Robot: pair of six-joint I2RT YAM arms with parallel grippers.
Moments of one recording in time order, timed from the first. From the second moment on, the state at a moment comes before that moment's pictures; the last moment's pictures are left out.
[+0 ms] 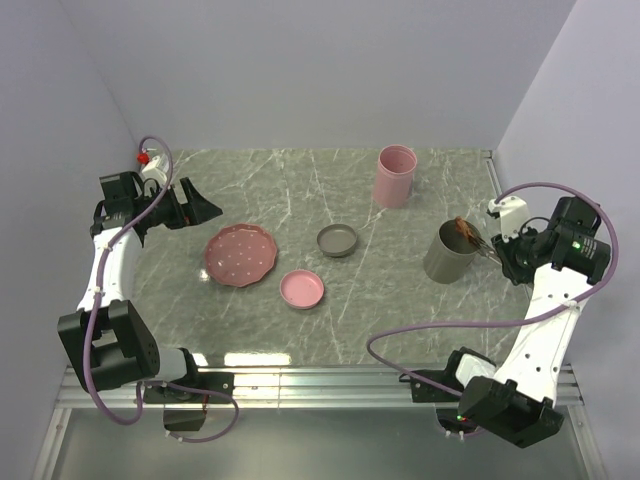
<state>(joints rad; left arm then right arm) 0.28 1.34 1.07 -0.42 0.86 -0.11 -0.51 1.03 1.34 -1.38 -0.28 -0.93</state>
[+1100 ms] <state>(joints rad) 0.28 1.34 1.06 -0.44 0.86 -0.11 -0.28 1.29 1.75 -1.38 -0.45 -0.64</state>
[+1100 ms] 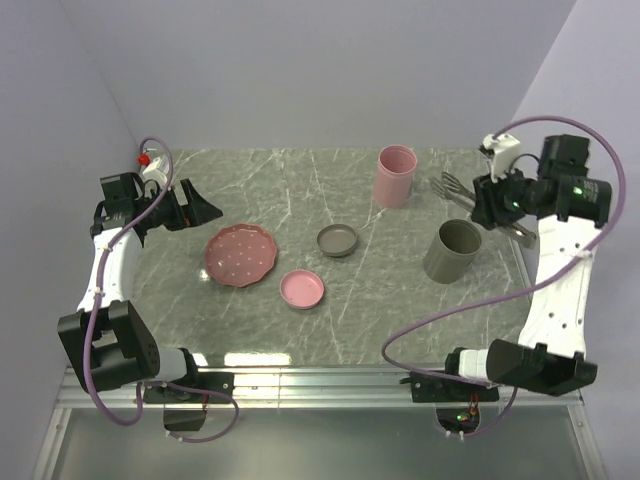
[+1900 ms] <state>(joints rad) 0.30 1.27 1.13 -0.55 0.81 -0.05 0.30 1.55 1.65 -0.89 -0.33 -0.19</state>
